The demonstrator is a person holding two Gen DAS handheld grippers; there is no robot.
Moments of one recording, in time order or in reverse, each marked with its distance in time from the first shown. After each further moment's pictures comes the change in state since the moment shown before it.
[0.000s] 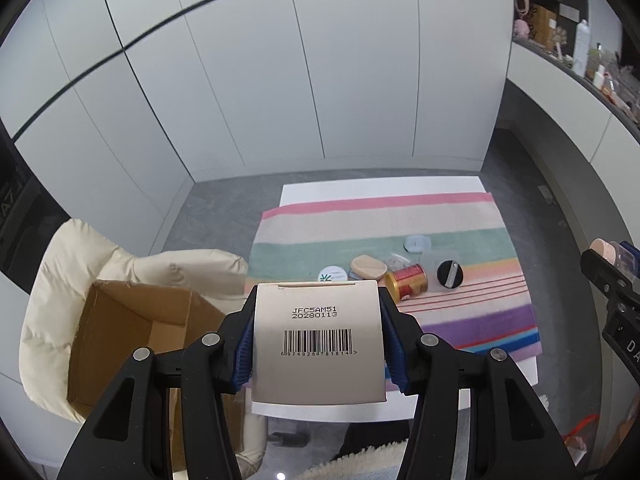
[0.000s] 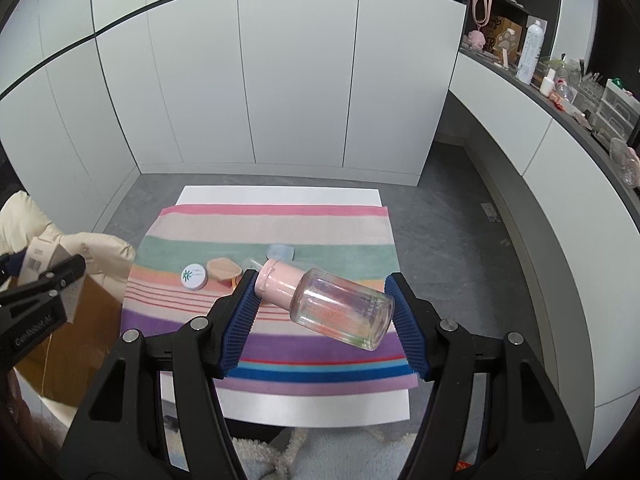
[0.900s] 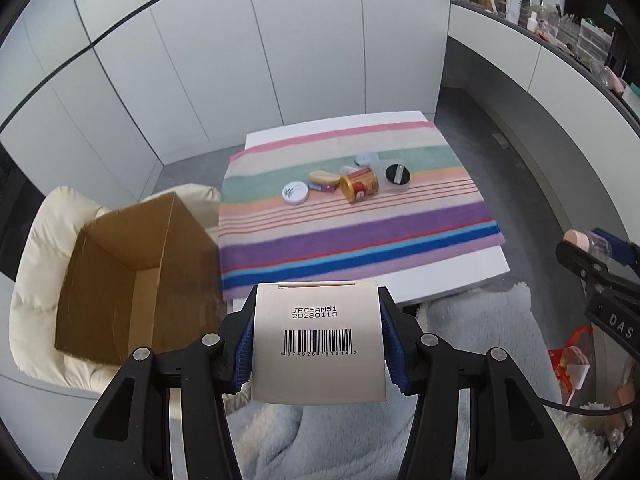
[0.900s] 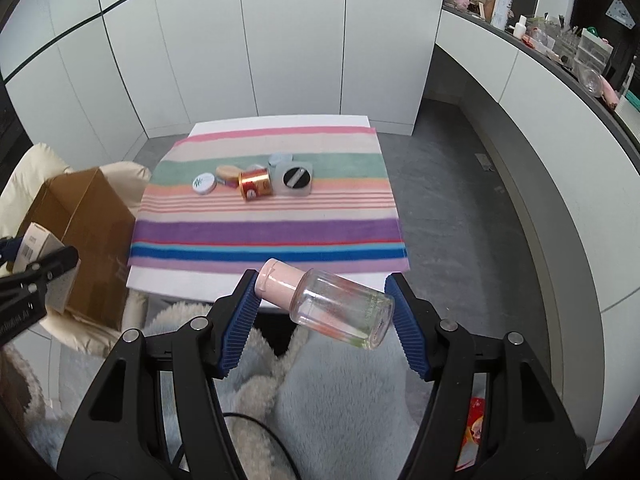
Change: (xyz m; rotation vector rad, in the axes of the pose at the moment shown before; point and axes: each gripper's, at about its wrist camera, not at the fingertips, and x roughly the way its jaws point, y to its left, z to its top) left arm -0.072 -0.007 -0.138 0.104 0.082 -0.127; right arm -0.076 -0.018 -0.147 0.031 0.114 0.018
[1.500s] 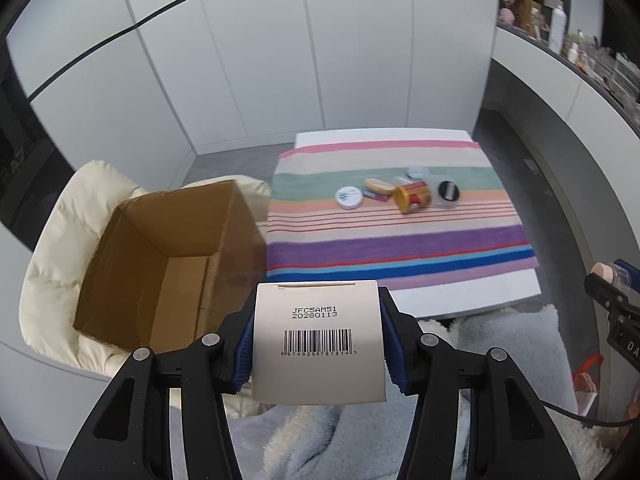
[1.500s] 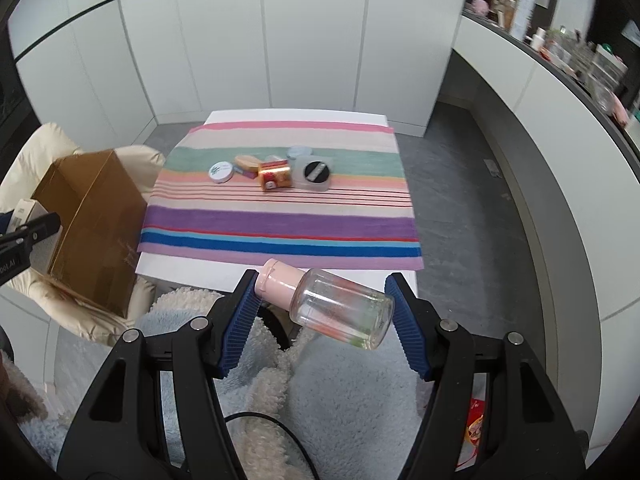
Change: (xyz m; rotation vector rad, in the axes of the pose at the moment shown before) left arm 0.000 0.074 -0.009 -0.116 -0.027 0.087; right arm 0.000 0.039 0.002 -0.071 0.018 0.014
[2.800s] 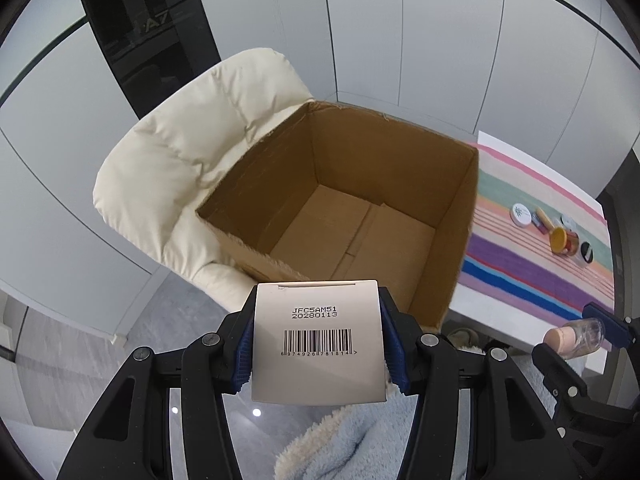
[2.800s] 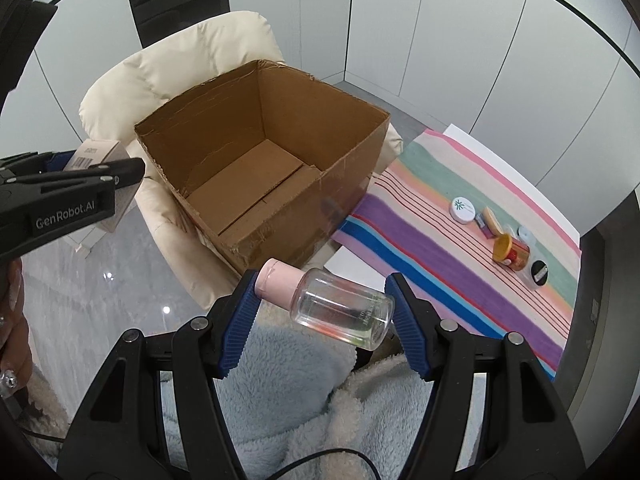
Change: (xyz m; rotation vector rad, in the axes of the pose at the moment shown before) left arm 0.011 0.211 -0.079 -0.436 0.098 0.270; right arm 0.021 0.299 0.005 -0.579 0.033 0.372
